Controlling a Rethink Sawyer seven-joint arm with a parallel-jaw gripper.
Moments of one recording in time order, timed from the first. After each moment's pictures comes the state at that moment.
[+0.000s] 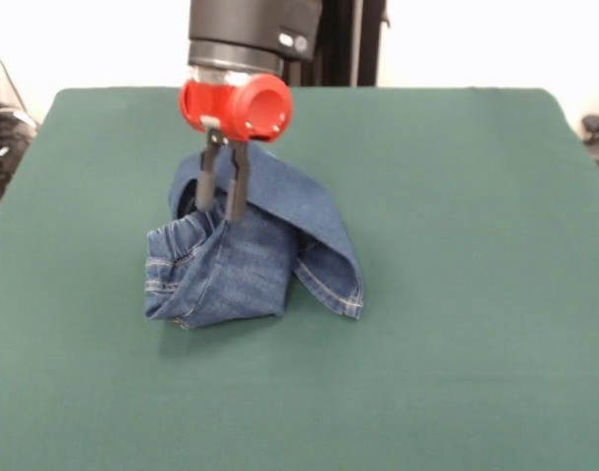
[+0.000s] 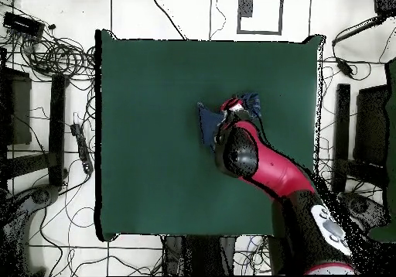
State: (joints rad) arm -0.39 -0.64 0.08 1.81 0.12 -0.13 2.25
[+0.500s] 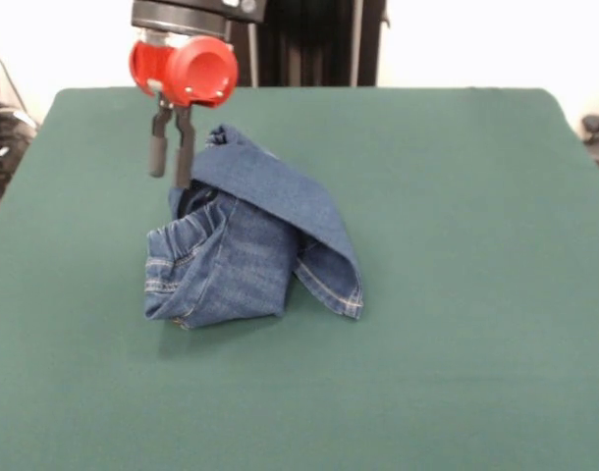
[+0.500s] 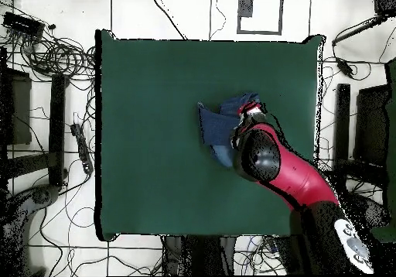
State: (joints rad) arm -0.44 -0.69 0.06 1.81 0.11 -0.03 2.25
